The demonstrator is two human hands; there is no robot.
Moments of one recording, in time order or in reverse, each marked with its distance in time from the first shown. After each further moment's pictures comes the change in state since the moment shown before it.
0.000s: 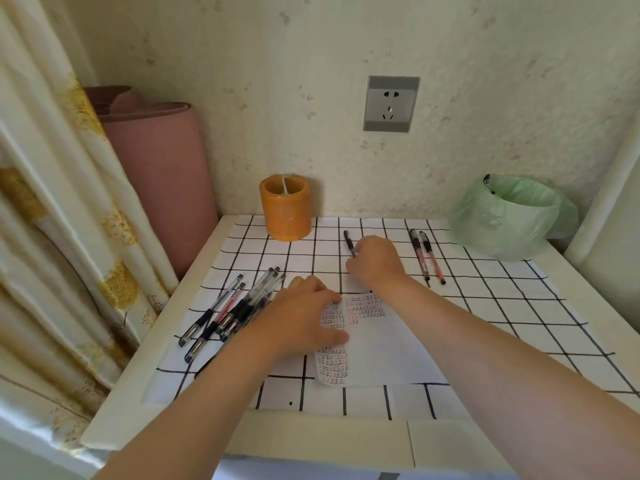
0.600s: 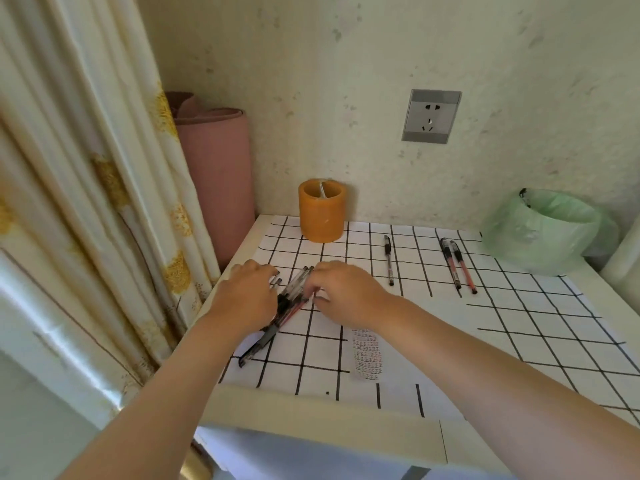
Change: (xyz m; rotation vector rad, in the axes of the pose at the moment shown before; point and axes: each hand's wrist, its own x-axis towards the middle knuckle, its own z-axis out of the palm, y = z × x) left_hand -0.051 -0.080 -0.046 0.149 0.254 -0.433; right_hand -0.068 -0.064 0.024 -0.147 -0.198 -0.849
